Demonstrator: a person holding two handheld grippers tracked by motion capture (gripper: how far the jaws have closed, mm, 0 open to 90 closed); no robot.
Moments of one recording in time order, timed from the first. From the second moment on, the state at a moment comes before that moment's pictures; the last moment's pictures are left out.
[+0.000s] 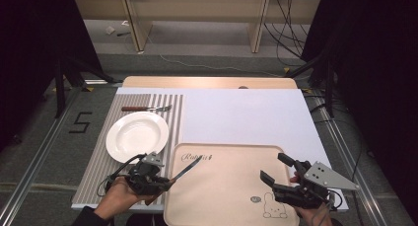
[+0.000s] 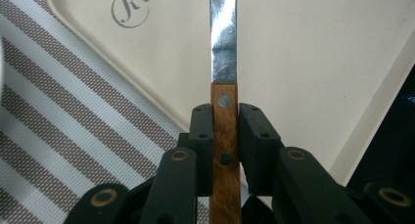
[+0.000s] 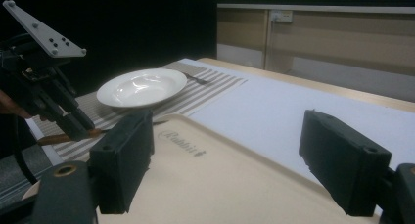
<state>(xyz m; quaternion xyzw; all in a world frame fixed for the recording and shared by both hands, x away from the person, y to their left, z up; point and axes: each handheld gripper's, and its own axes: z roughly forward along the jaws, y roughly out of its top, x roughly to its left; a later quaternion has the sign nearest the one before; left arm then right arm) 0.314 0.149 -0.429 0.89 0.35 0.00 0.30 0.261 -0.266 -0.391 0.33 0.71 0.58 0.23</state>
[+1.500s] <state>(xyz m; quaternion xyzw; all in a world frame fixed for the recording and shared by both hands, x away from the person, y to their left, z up) 0.315 0.084 -0.464 0.90 0.34 -0.06 0.26 0.260 -0.266 -0.391 0.33 0.71 0.58 0.23</state>
